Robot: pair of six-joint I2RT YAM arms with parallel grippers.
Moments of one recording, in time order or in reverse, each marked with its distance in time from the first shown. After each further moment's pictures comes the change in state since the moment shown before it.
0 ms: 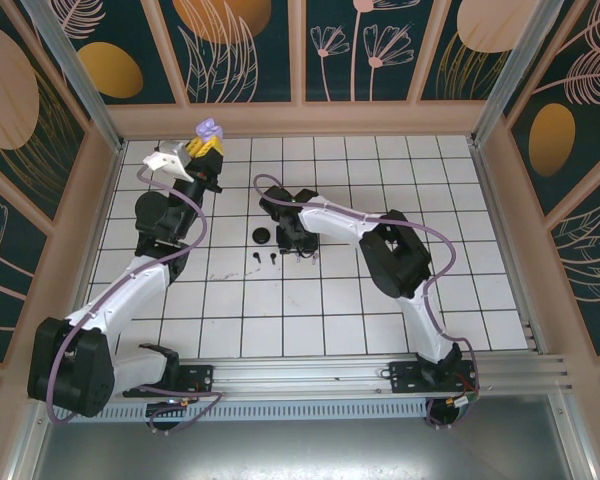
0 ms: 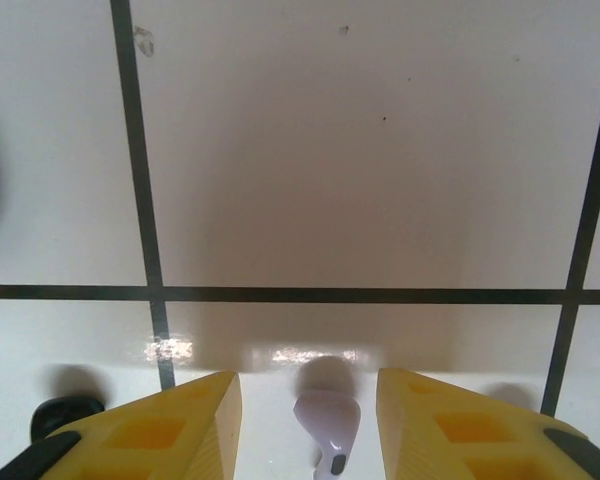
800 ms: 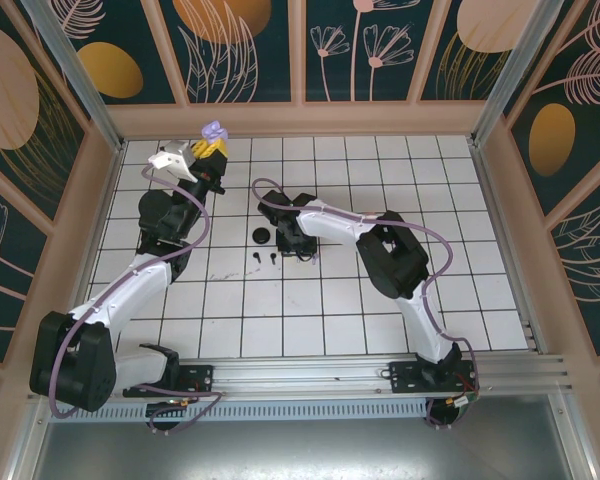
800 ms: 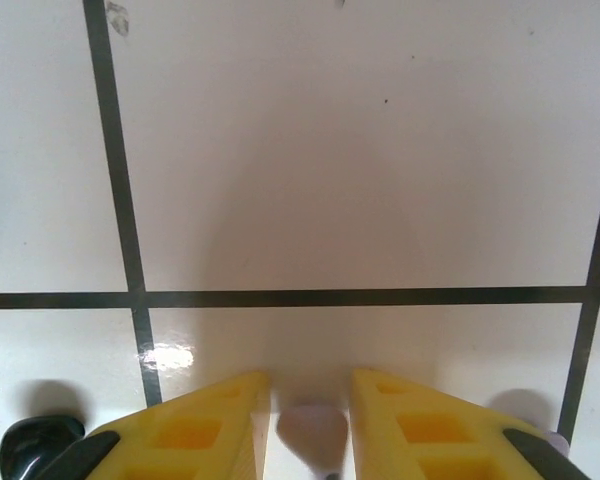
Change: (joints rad) left arm 0.000 0.026 0.000 0.001 0.033 -0.009; right arm 0.014 0.006 -0.025 0.024 0.021 0.026
